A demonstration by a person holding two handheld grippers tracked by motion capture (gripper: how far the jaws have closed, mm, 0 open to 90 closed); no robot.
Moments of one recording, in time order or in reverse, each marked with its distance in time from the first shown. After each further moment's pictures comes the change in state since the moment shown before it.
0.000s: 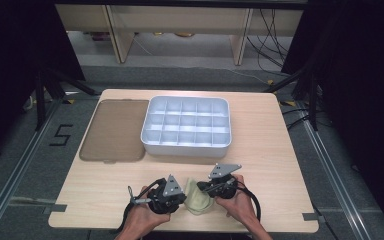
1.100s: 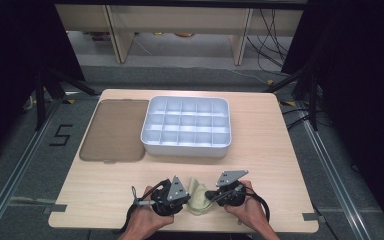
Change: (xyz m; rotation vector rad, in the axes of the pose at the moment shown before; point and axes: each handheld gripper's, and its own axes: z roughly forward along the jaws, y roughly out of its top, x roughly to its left) left arm -0.013 0.010 -0.001 -0.032 0.006 0.070; right arm 0.002 -0.021 -0.019 0.082 0.038 -0.028
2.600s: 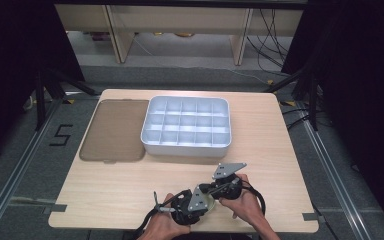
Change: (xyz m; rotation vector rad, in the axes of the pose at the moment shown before) left arm -0.029 0.002 0.042 0.033 -0.120 0.076; right arm 0.001 0.026 -0.004 -0.066 0.034 -0.010
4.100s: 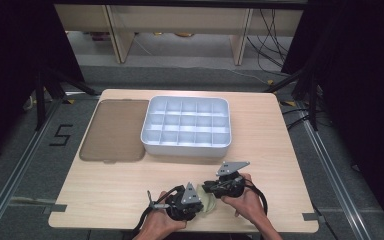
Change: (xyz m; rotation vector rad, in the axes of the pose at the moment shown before) left arm 0.014 -0.006 -0.005 -0.010 0.011 -0.079; right arm -0.012 -0.007 -0.002 -0.002 -0.035 0.075
